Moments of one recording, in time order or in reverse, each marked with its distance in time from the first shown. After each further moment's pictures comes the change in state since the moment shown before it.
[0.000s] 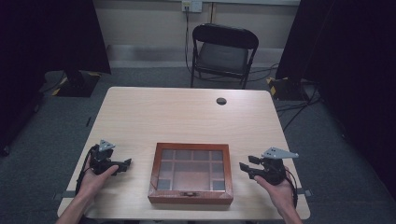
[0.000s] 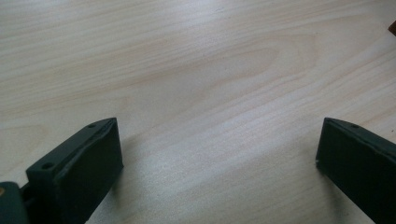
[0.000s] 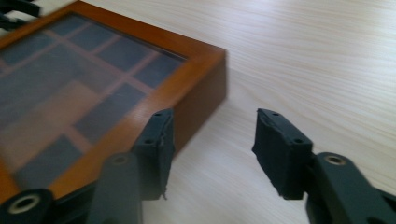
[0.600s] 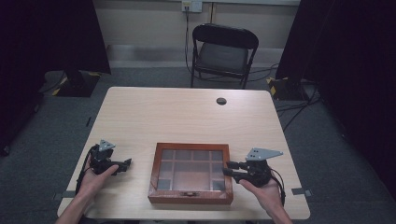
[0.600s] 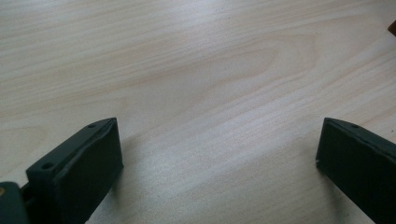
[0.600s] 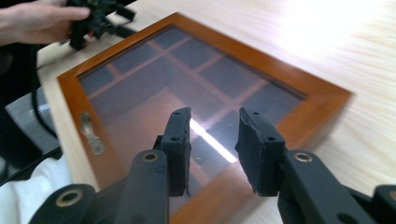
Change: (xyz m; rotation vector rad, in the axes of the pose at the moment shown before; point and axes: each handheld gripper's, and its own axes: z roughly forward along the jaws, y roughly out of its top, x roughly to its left) left arm 0.000 0.000 0.000 0.003 -0.003 0.006; right arm 0.047 0.024 0.009 0.012 0.246 -0.088
